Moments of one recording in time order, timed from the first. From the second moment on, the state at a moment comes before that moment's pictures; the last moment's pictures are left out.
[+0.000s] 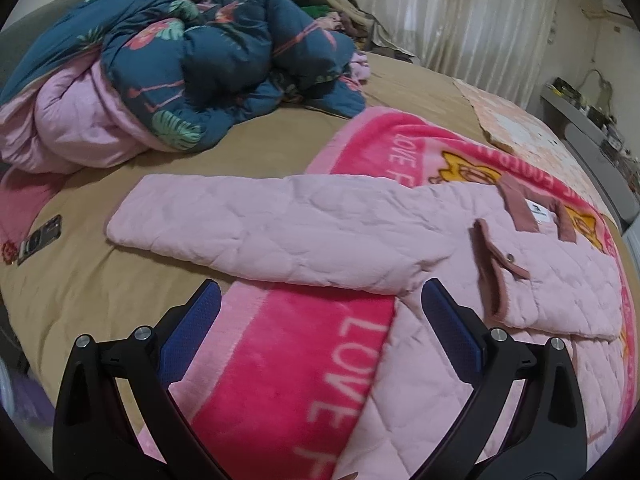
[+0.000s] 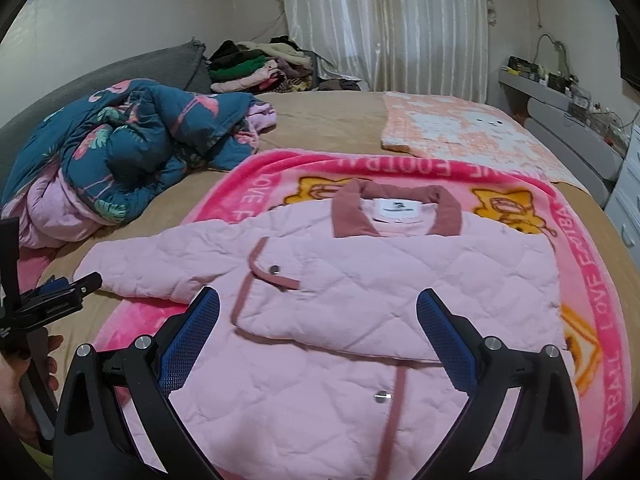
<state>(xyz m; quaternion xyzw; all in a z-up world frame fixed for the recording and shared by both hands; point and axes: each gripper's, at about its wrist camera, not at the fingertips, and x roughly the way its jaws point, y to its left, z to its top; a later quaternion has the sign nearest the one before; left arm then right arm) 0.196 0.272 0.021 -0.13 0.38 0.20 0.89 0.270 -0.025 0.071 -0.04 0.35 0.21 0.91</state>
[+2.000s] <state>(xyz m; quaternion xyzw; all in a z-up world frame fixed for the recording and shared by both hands) 0.181 0.525 -0.120 -0.47 0.31 0.31 0.76 0.257 0.199 -0.030 -0.18 0.39 0.33 0.84</state>
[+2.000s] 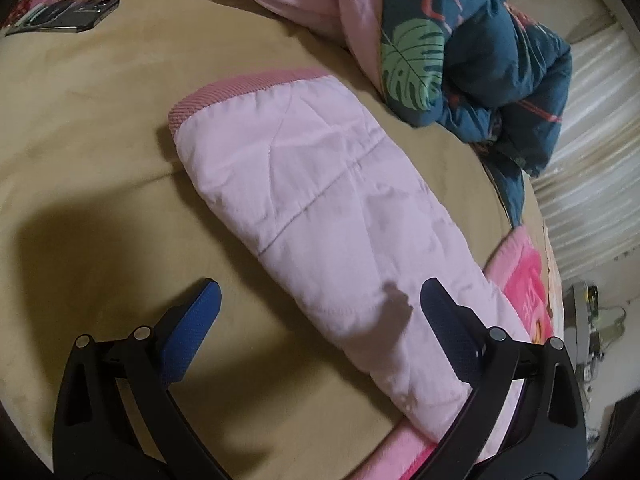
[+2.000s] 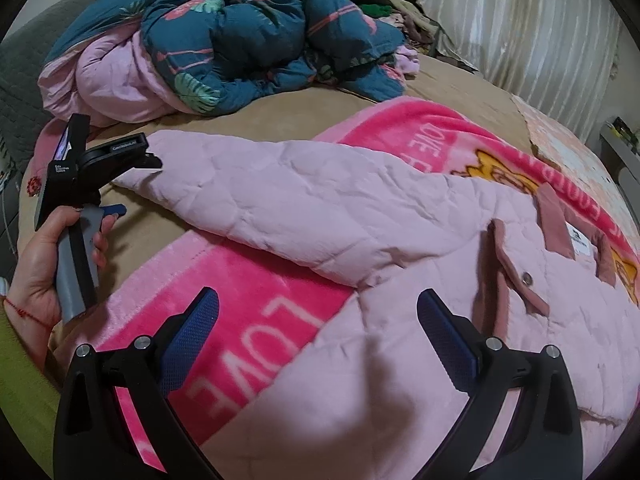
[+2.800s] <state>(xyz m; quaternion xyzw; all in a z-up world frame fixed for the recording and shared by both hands) 0.190 0.479 -0.002 -0.37 0.21 0.23 0.87 0.256 0.063 0.000 -0.09 0.39 0.23 0.89</state>
